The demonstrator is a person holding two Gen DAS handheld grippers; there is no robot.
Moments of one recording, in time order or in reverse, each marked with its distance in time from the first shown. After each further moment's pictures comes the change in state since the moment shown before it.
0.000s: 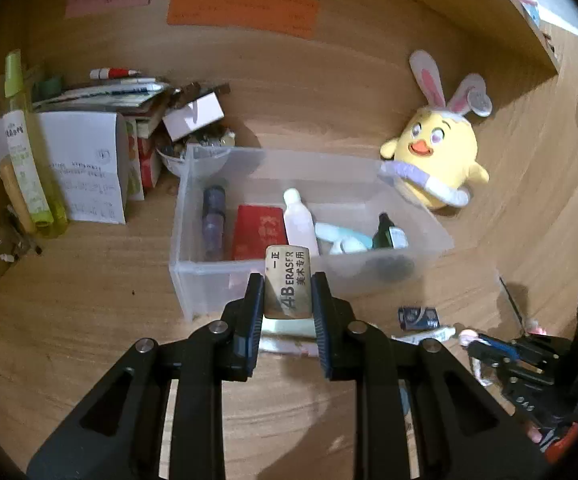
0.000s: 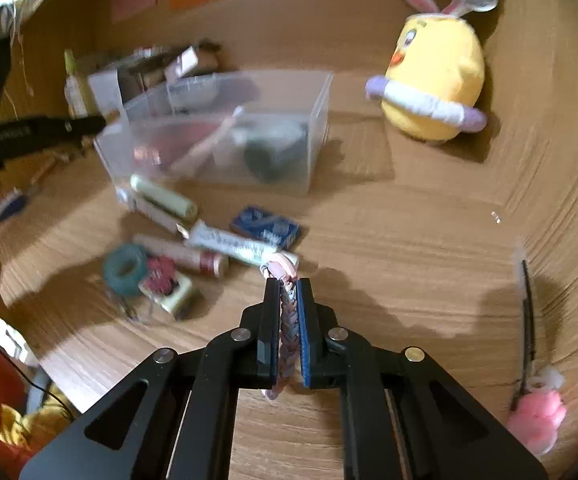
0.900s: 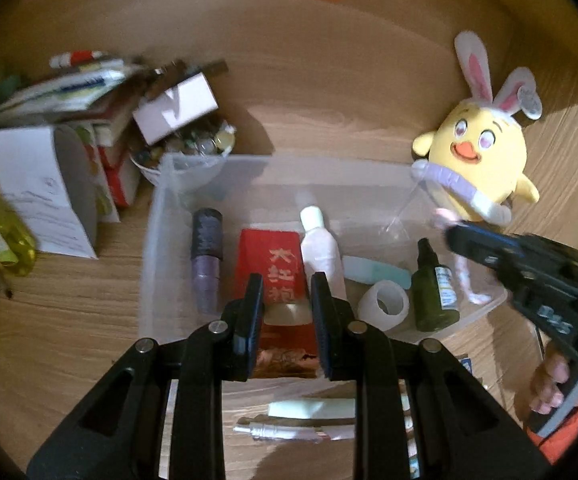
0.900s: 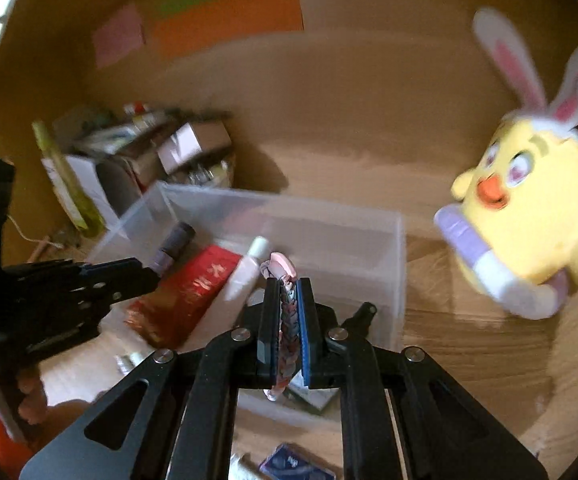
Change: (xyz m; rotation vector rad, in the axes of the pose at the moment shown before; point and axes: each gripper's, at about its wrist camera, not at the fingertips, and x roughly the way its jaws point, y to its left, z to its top) left arm 0.087 0.014 0.049 -0.010 0.130 0.017; right arm 0.090 0.028 0.156 -0.027 -0.013 0.075
